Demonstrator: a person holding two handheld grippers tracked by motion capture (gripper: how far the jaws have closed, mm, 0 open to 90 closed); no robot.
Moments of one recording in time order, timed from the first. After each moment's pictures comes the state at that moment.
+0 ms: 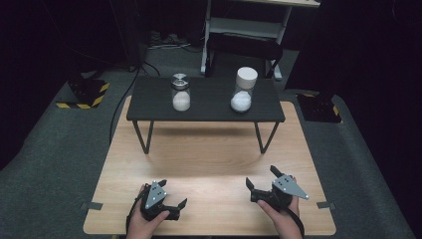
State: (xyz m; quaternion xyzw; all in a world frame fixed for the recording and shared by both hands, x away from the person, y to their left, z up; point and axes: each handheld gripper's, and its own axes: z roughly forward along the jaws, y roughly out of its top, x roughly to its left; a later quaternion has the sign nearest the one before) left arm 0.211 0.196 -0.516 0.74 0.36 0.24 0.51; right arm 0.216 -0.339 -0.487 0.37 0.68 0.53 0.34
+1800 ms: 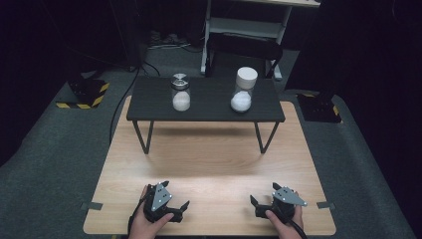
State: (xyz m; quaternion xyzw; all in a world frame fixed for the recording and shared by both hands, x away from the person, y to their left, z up) left arm 0.208 0.181 -0.510 0.77 0.35 0.26 0.47; right arm 0.214 -0.359 -0.500 0.40 0.74 0.46 0.29
